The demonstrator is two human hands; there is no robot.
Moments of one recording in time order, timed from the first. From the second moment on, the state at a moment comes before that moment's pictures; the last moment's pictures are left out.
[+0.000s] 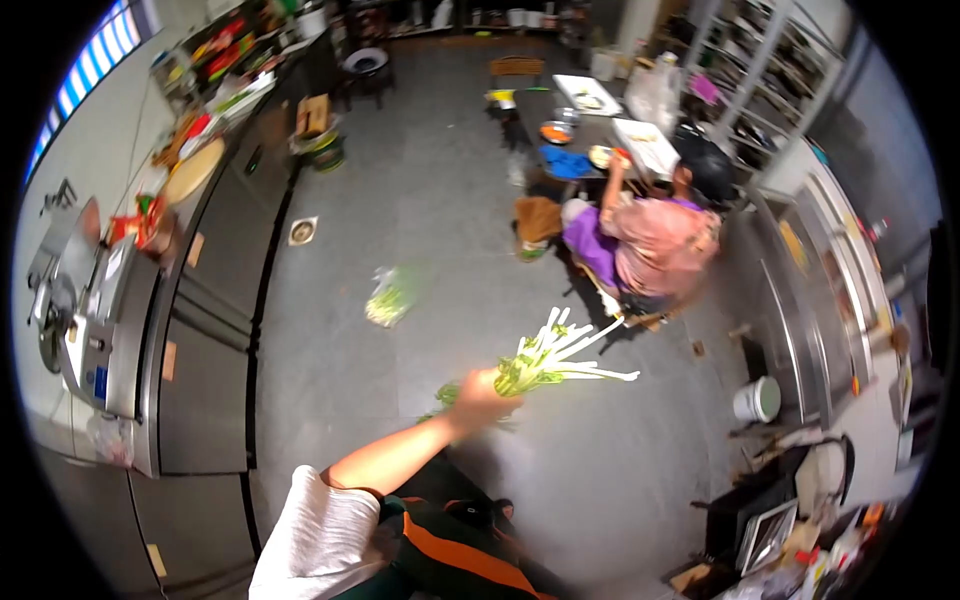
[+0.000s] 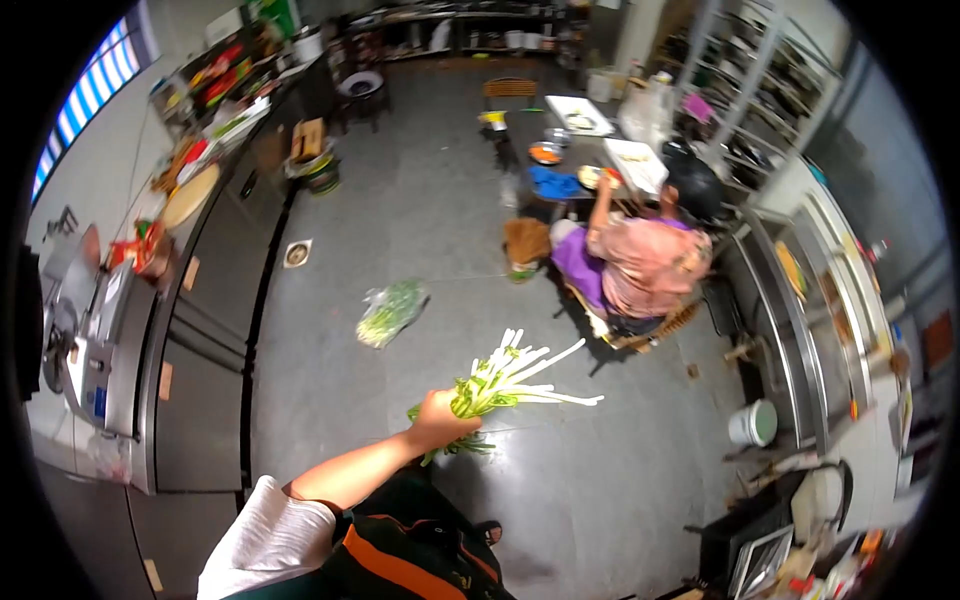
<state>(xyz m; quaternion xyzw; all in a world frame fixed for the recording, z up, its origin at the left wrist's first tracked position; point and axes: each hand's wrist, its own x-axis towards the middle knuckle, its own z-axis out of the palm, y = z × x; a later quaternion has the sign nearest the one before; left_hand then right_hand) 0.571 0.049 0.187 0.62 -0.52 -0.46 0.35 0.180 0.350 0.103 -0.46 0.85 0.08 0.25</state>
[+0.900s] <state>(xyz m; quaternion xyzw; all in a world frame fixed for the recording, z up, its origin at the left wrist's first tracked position) 1.049 -0.103 0.139 0.88 -0.01 0.01 0.47 0.686 -0.493 -0.007 -0.80 0.43 -0.03 0.41</state>
